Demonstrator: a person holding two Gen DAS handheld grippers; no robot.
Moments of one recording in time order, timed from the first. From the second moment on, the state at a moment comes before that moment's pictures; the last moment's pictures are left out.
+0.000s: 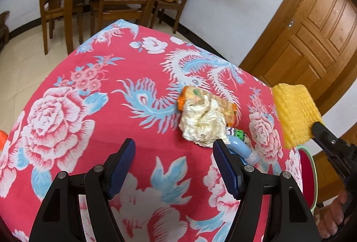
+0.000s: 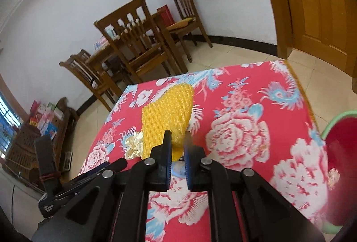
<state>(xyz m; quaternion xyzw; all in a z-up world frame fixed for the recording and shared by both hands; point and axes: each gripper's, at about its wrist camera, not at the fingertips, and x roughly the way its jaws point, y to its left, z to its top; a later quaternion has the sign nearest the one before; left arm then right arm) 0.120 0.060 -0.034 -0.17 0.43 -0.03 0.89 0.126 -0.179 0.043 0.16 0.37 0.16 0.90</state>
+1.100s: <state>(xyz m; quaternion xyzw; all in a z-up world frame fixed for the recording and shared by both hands) 0.161 0.017 -0.050 -0.13 0.45 -0.05 0.88 0.077 -0.266 0.018 0.22 0.37 0.08 0.90</state>
